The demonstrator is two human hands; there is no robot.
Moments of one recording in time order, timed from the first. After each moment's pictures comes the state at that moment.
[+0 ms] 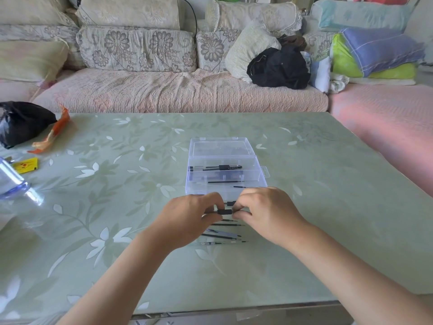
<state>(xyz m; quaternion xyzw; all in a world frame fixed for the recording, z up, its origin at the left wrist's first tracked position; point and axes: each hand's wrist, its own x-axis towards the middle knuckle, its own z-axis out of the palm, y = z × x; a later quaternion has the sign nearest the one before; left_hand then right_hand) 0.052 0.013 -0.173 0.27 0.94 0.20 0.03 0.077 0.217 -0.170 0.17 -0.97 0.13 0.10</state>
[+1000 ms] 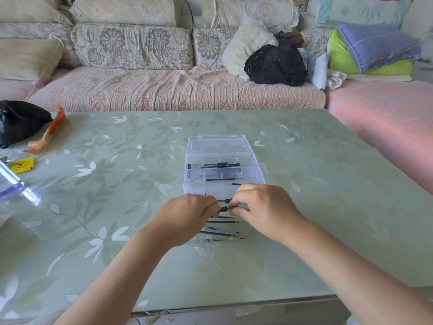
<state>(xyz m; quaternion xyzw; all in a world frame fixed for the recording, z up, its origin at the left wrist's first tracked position) 0.051 0.012 -0.176 0.26 0.94 0.21 0.05 0.078 0.218 -0.170 0.17 -0.97 0.15 0.10</state>
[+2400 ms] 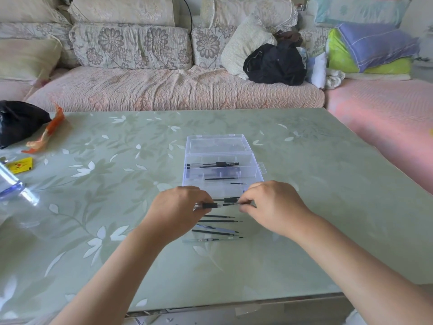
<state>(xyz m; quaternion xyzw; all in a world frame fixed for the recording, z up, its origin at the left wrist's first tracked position) 0.043 0.004 -0.181 0.24 0.95 0.18 -0.06 0.073 0.234 -0.168 0.12 -0.99 0.10 0.05</state>
